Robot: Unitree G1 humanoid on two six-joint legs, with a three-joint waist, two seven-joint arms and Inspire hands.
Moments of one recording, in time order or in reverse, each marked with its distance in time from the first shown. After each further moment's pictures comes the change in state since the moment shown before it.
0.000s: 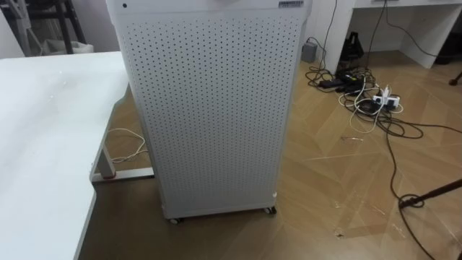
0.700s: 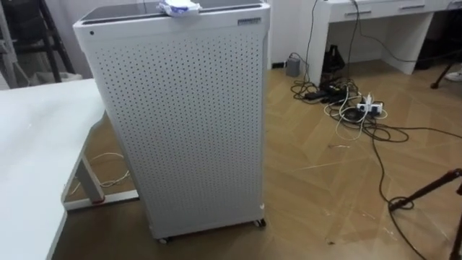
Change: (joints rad) left arm 0.124 0.001 0.100 0.077 -0.016 0.075 -0.047; right arm 0.024 0.021 -0.009 0.010 -0.012 0.033 -0.038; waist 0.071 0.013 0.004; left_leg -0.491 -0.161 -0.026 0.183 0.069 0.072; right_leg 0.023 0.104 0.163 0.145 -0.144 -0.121
